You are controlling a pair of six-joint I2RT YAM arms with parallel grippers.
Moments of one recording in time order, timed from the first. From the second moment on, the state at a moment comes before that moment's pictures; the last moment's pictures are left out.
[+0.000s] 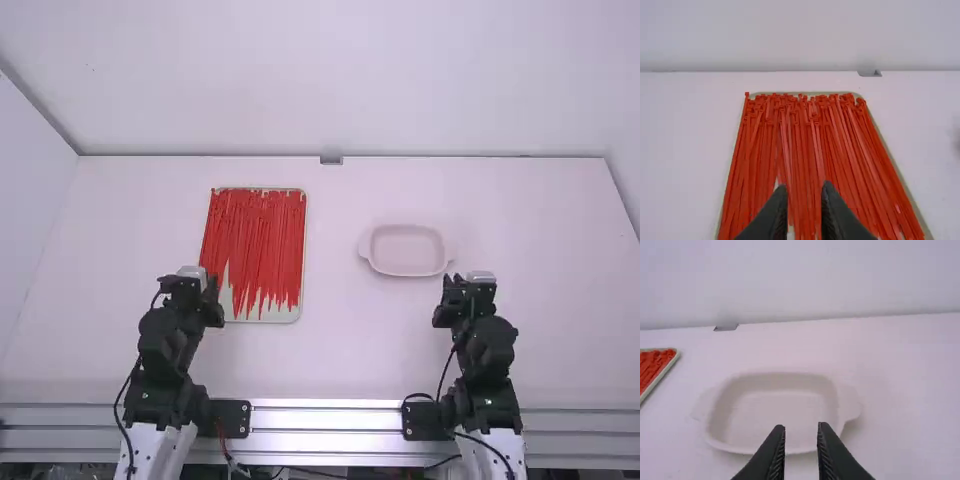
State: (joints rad) left arm 0.00 0.27 0.18 -0.23 0.08 -0.03; right arm 0.03 0.26 0.11 -0.14 -0.07 0.05
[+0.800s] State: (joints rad) left arm 0.01 0.85 0.84 -0.79 0.17 -0.03; right arm 0.08 0.88 0.55 -0.39 -0.31 0.13
